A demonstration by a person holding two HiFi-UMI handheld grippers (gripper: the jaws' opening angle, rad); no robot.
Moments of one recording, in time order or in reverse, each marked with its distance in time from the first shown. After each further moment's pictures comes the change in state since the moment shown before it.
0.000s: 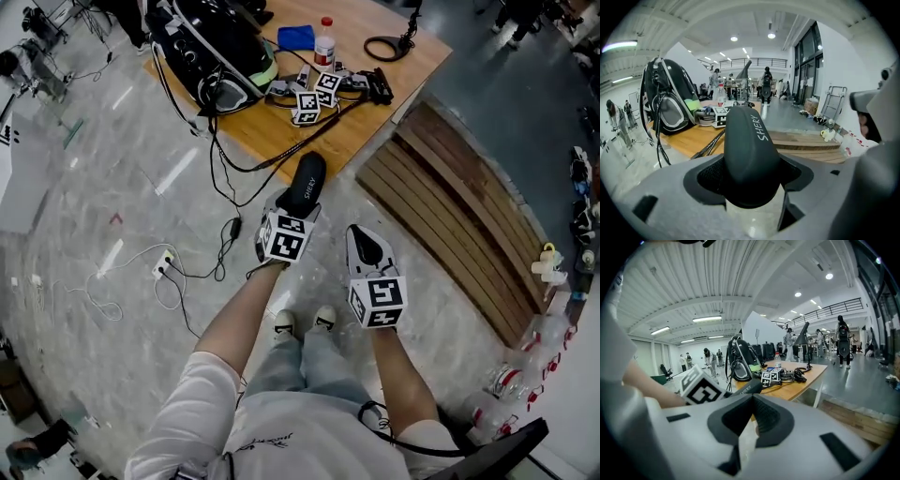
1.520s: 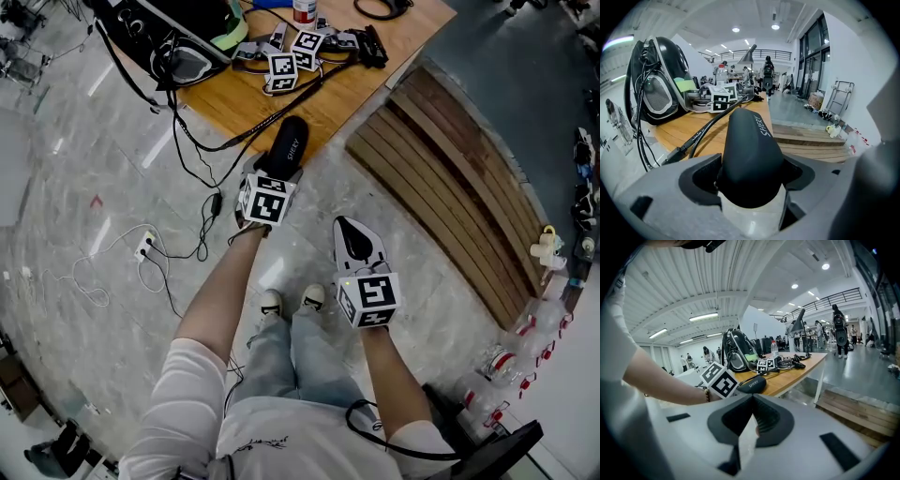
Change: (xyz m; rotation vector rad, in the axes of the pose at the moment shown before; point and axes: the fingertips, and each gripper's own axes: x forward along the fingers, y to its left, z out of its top) left arm 0.095 0.032 -0.028 -0.023 0.088 0.020; right arm 0.030 -0.032 -0.064 0.062 0.061 0.027
